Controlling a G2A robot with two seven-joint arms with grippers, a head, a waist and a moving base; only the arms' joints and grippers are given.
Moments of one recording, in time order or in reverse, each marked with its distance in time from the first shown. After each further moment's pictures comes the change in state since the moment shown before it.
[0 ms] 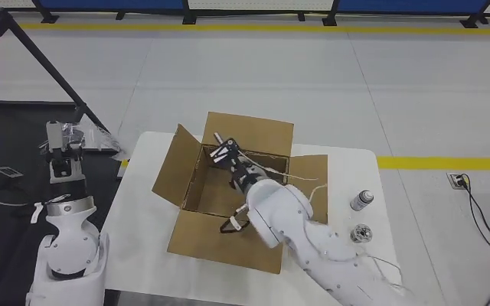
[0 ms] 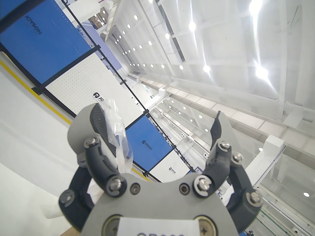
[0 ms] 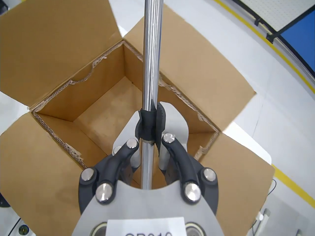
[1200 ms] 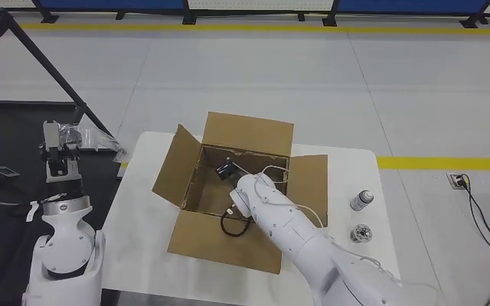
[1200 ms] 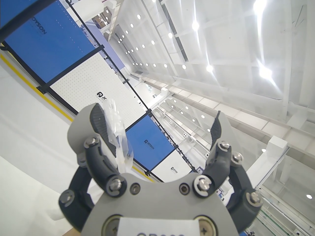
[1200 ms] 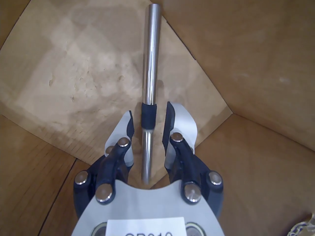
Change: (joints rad) left arm -0.016 0.003 -0.015 0.023 -0.010 0.009 -0.030; right arm 0.294 -0.362 -0.211 1.139 0.307 -0.101 -0.198
